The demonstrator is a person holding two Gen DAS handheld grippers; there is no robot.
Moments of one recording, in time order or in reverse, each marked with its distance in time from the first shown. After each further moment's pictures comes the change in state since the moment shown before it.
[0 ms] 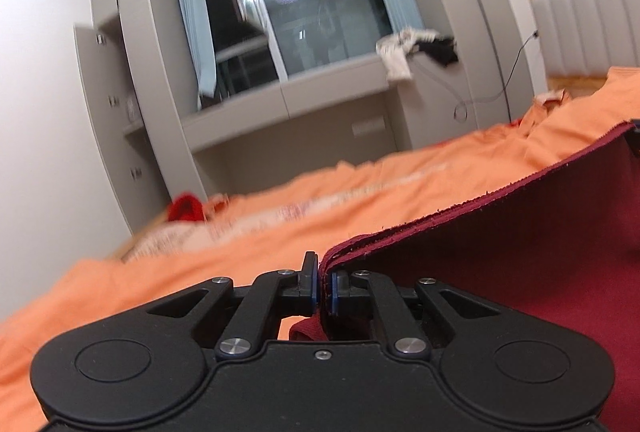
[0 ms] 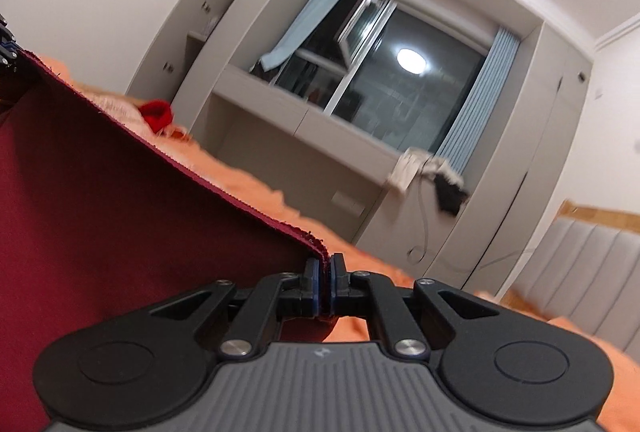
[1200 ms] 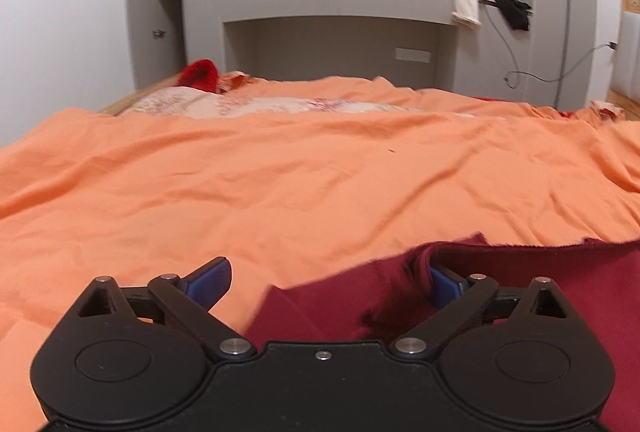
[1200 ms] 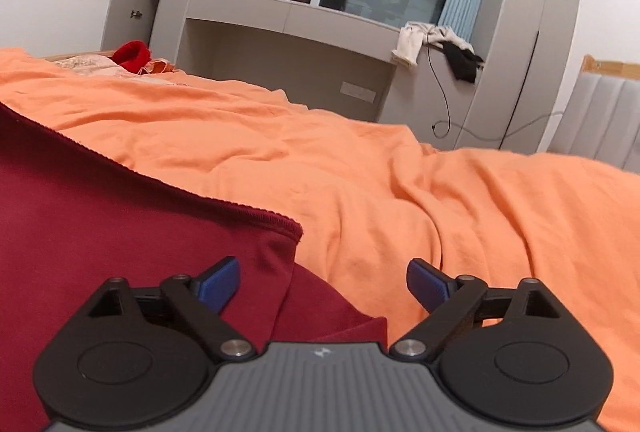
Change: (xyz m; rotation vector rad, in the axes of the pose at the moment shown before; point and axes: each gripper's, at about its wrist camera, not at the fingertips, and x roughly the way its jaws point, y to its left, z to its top) left arm 0.096 0.058 -0.051 -0.314 0.254 0.017; right arm 0.086 -0.018 -0.072 0.245 0.287 0.059
